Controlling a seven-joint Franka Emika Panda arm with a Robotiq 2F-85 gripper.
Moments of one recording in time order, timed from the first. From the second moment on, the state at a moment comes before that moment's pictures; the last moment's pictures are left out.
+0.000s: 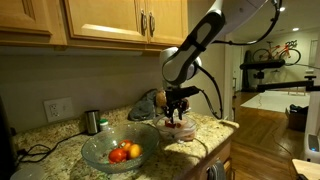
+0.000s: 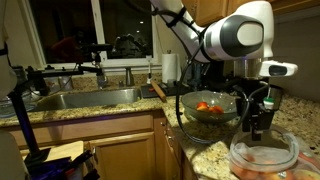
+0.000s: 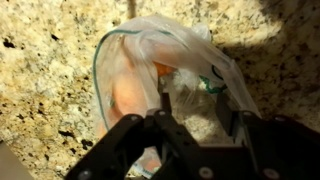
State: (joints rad) arm -0.11 0.36 -0.16 -1.93 -0.13 2.36 0.41
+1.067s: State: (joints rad) arm -0.11 0.40 -0.17 -1.91 -0.08 2.38 0.42
